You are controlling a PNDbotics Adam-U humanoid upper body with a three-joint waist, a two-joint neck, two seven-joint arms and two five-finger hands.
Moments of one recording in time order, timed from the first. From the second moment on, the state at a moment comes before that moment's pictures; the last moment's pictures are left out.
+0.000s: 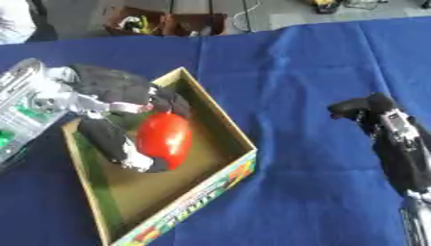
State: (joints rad) left arm -1.06 0.53 -0.59 -1.62 -0.61 -0.13 -0.91; right arm -0.19 -0.22 -0.18 -1.99 0.01 -0.05 0.29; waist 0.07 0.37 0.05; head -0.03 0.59
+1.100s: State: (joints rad) left arm -0.99 0.45 -0.26 -1.84 -0.42 0.02 -0.76; right arm -0.18 -0.21 -0.19 -1.99 0.01 -0.04 0.28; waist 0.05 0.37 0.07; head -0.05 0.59
